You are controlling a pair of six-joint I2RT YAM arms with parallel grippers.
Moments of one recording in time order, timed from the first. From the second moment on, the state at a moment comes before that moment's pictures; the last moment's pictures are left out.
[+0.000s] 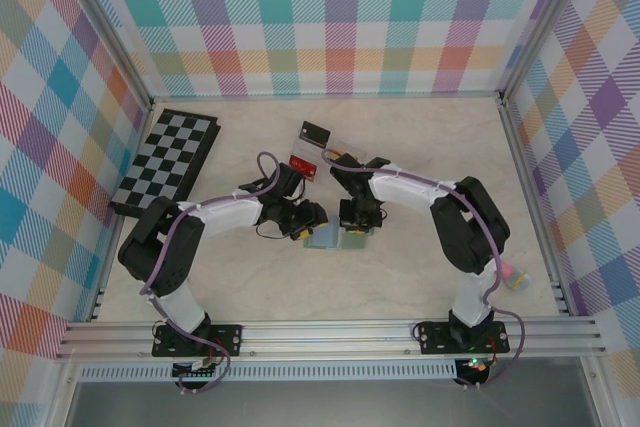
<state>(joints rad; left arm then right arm) -0.60 1.70 0.95 -0.34 0.41 -0.96 0.69 1.90 1.31 -0.91 -0.10 0.76</state>
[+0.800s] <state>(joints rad) -0.59 1.71 0.97 -0.42 0.40 -0.92 0.69 1.94 1.31 -0.89 -0.11 0.76</state>
